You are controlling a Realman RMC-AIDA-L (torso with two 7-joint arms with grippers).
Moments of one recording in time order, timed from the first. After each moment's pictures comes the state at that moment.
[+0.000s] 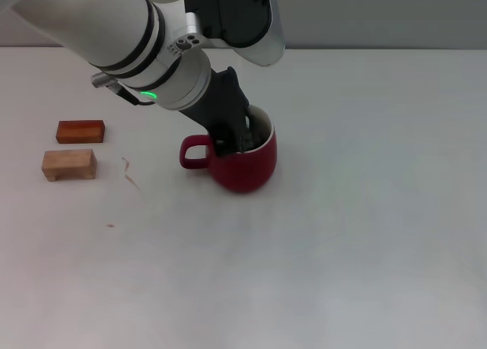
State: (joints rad) left arm -0.73 -2.08 1.60 1.43 2.52 1.43 -2.16; right arm 0.29 2.08 0.87 0.10 -1.88 -1.65 0.17
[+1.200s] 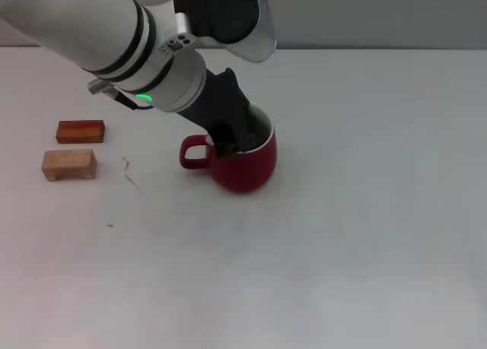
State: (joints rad) left arm -0.70 -2.07 1.58 1.44 2.47 1.41 -2.16; right arm 0.31 2.07 0.87 0.09 -1.88 -1.64 0.17
